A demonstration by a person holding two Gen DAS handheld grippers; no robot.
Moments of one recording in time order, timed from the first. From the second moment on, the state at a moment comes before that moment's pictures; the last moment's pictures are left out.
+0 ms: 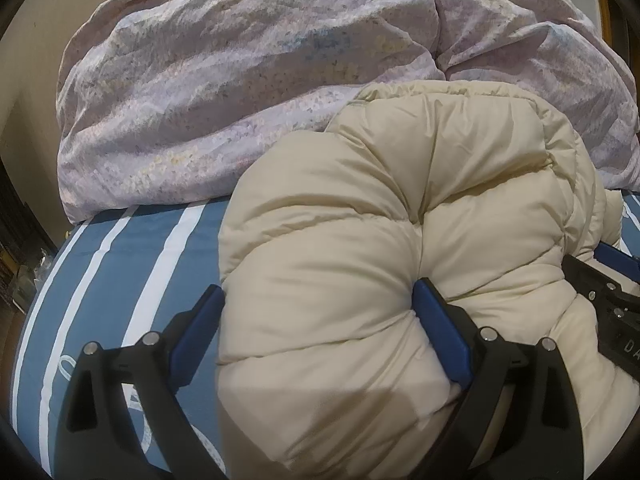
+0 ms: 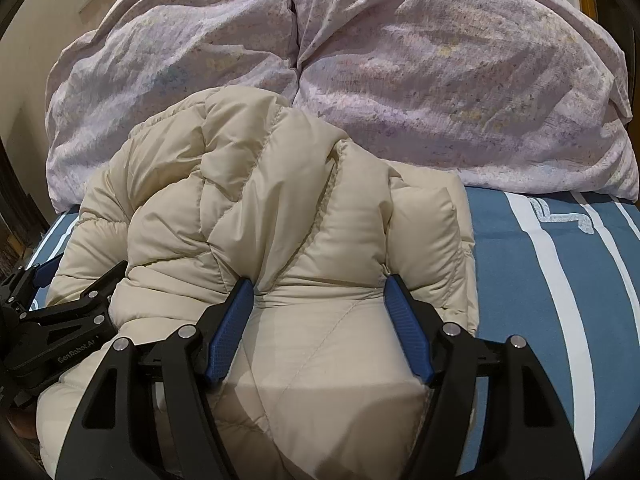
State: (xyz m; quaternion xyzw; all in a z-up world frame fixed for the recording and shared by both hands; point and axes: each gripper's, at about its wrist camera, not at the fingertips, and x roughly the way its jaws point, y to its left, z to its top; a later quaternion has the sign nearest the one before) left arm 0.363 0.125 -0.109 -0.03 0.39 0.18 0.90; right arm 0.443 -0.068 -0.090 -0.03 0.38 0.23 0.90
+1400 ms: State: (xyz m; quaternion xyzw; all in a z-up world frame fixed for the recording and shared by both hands) left arm 0.088 0.060 -0.043 -0.12 0.38 0.10 0.91; right arm 0.192 -0.171 -0.032 0.00 0.40 0.25 0.88
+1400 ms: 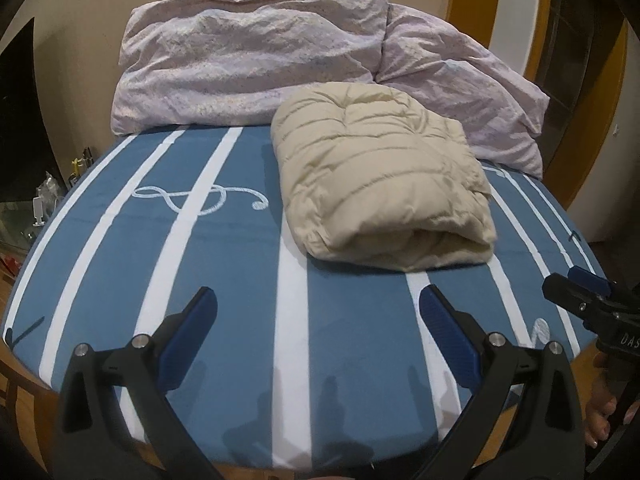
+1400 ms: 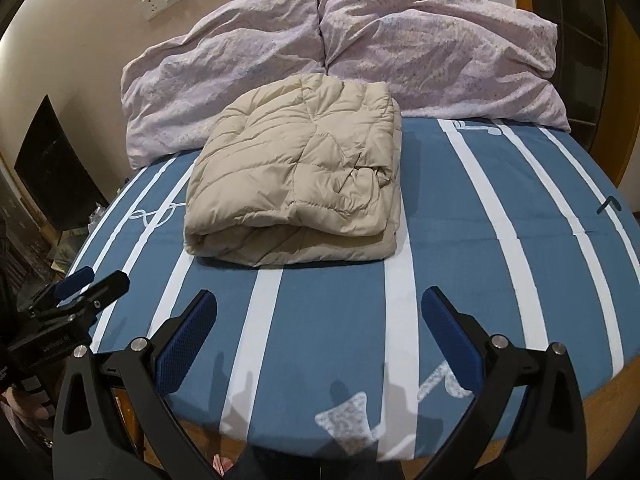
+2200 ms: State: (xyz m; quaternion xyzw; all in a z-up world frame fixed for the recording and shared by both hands) left arm 0.062 0.047 -0.037 -0.15 0.39 0.07 0.91; right arm 0.162 -0.179 -0.016 0.00 0.41 0.28 0.87
